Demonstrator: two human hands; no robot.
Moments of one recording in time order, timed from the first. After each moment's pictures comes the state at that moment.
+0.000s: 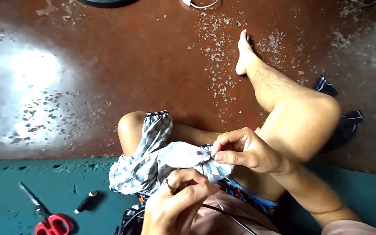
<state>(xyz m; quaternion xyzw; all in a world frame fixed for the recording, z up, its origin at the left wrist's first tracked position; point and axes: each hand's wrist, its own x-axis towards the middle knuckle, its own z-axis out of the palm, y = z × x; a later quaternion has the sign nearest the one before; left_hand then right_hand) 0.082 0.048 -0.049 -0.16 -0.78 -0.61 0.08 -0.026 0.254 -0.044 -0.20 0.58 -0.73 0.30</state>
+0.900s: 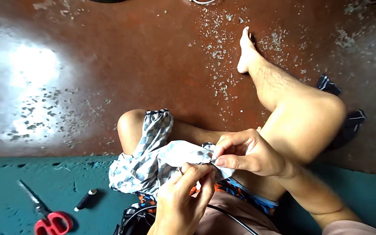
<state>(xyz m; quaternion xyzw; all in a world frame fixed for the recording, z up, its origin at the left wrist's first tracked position) 0.074 0.071 -0.061 -0.08 -0.81 -0.56 0.12 -0.025 0.254 -0.044 -0.24 0.59 -0.72 0.27</state>
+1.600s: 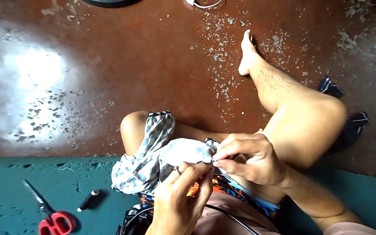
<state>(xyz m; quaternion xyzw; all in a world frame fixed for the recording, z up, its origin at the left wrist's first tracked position) 0.069 0.066 -0.059 -0.08 -0.82 -0.55 0.14 -0.020 0.250 -0.050 -0.35 0.69 -0.63 0.07</state>
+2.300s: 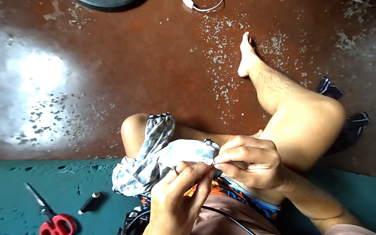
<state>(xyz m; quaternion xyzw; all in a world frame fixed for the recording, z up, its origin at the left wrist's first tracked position) 0.062 0.062 -0.056 -0.10 -0.80 -0.58 0.15 -0.019 0.248 -0.052 -0.40 0.70 -0.59 -0.05</state>
